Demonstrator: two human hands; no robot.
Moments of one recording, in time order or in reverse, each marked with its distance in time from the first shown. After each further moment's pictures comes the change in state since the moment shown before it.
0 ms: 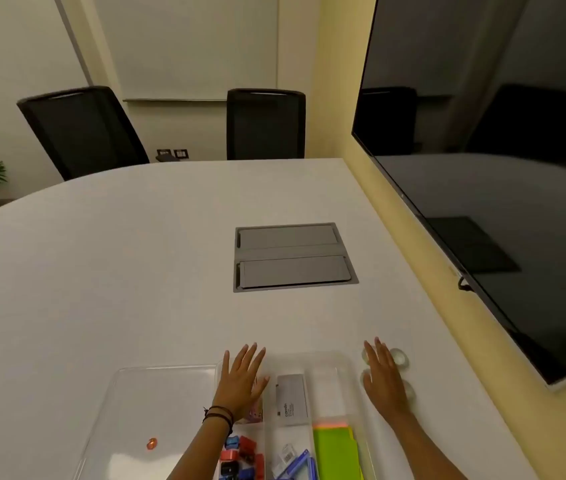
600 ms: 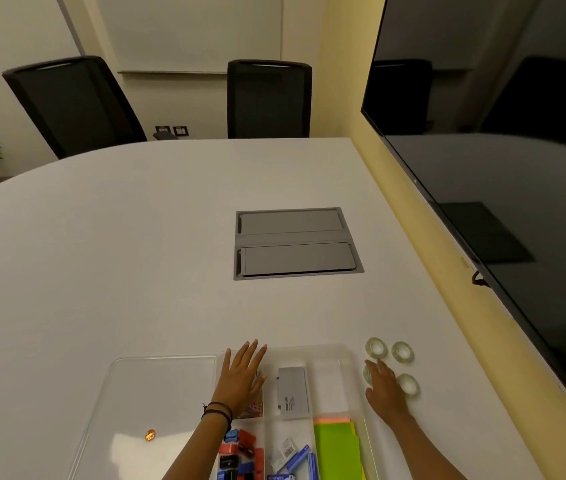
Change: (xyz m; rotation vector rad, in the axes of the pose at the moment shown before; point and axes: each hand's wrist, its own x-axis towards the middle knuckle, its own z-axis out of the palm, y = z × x) left_hand 0.005 -0.006 0.014 -0.082 -0.153 0.025; right_hand 0.007 0.027 0.043 0.063 -0.233 0.132
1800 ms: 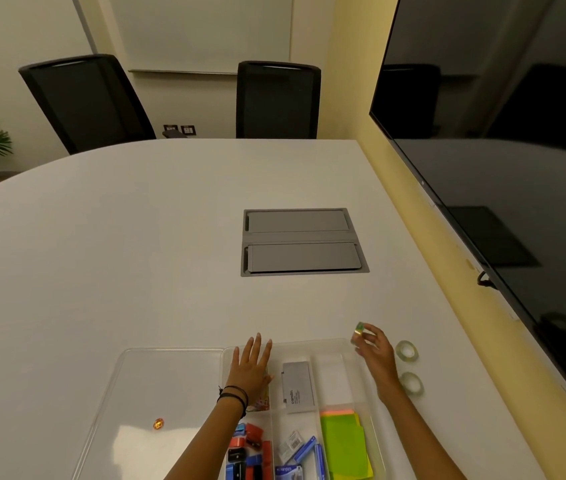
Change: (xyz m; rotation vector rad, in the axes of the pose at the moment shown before) left_hand 0.004 0.006 -0.003 0.026 -0.273 -0.079; right_hand 0.011 -0.063 -0.034 1.208 0.215 0.098
